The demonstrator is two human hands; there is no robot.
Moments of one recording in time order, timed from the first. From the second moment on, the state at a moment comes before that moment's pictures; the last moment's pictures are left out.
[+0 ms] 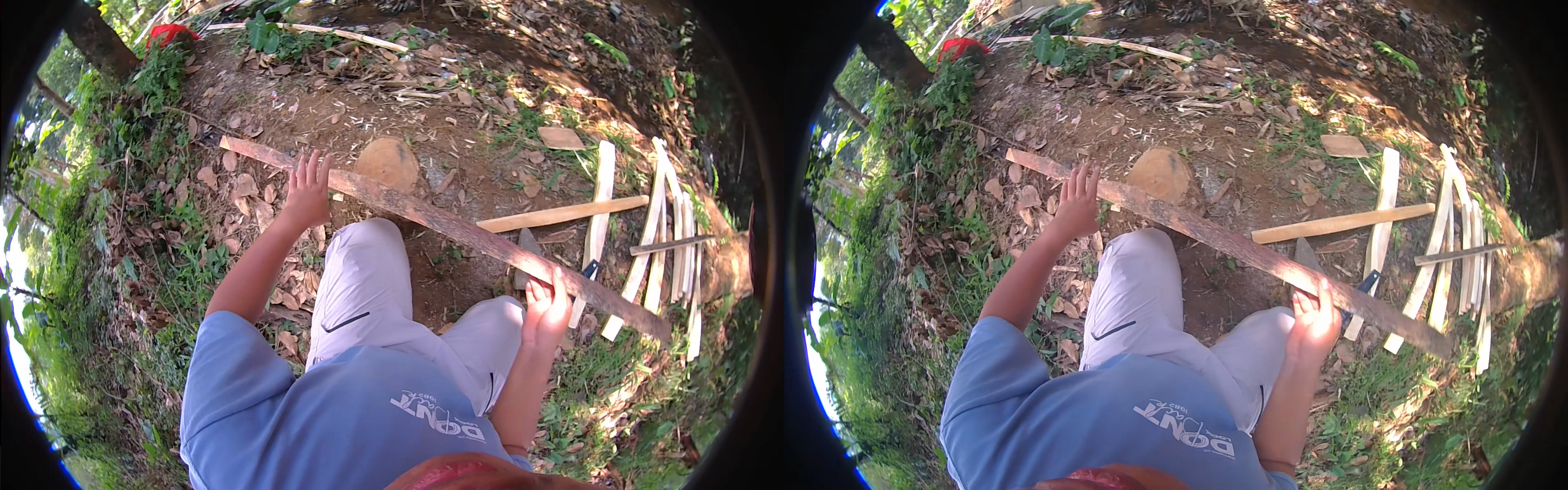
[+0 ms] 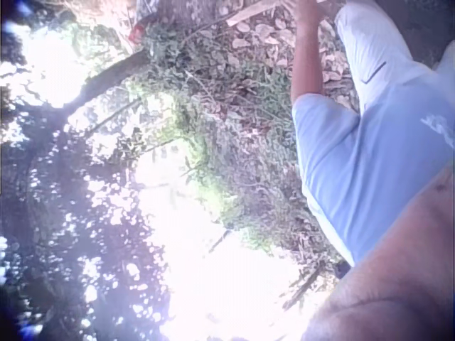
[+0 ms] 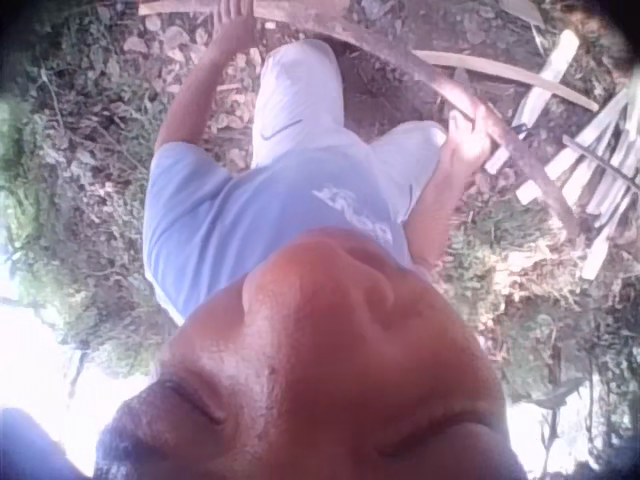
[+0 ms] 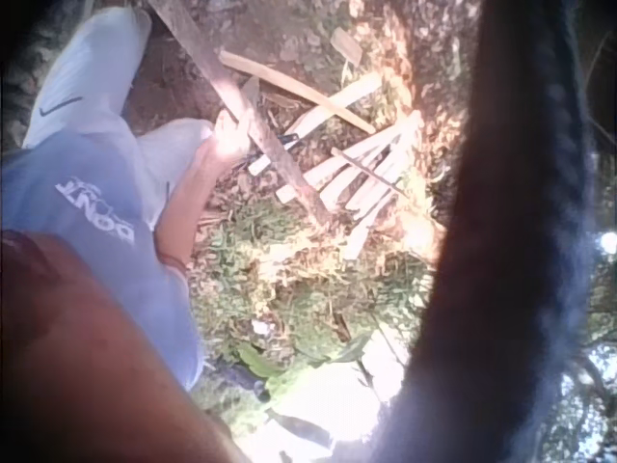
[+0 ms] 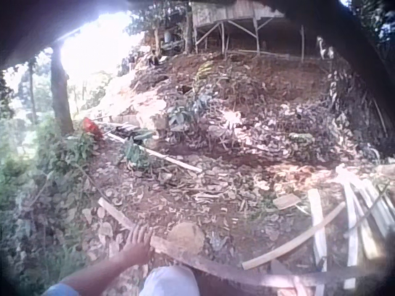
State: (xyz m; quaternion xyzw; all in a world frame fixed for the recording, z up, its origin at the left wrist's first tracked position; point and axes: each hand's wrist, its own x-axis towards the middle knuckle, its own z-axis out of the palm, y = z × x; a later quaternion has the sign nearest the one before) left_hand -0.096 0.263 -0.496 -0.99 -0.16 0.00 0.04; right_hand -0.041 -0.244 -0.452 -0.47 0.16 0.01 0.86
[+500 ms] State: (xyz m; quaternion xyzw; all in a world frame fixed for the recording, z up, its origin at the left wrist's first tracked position) left_hand -0.163 0.245 -0.537 -0.97 -0.20 0.05 -0.15; right_hand 0.121 -0.235 -0.508 -0.41 0.19 0.13 0.88
